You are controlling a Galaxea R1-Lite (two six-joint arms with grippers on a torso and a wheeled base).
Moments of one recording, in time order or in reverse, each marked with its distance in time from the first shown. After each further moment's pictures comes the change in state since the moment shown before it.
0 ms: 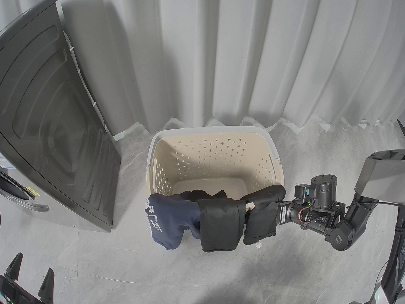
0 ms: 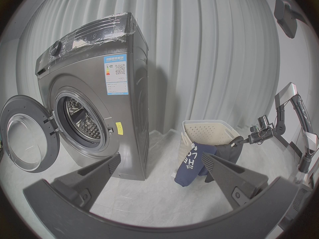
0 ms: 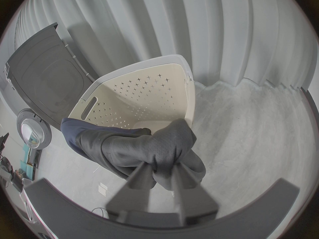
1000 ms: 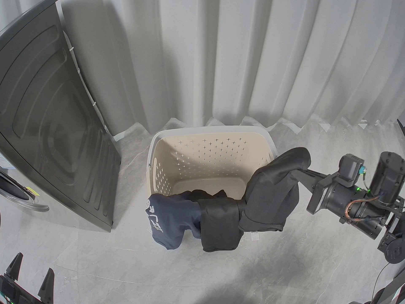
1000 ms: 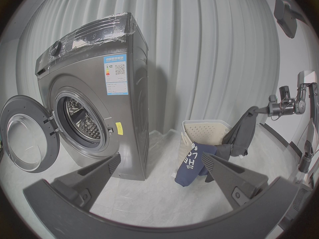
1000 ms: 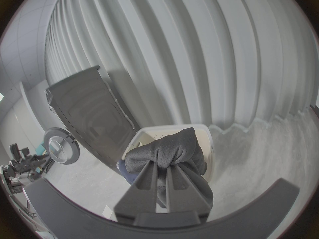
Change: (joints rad) left arm 0.000 0.000 0.000 0.000 0.000 0.001; right arm 0.199 -0.611 0.171 0.059 -0.050 0.010
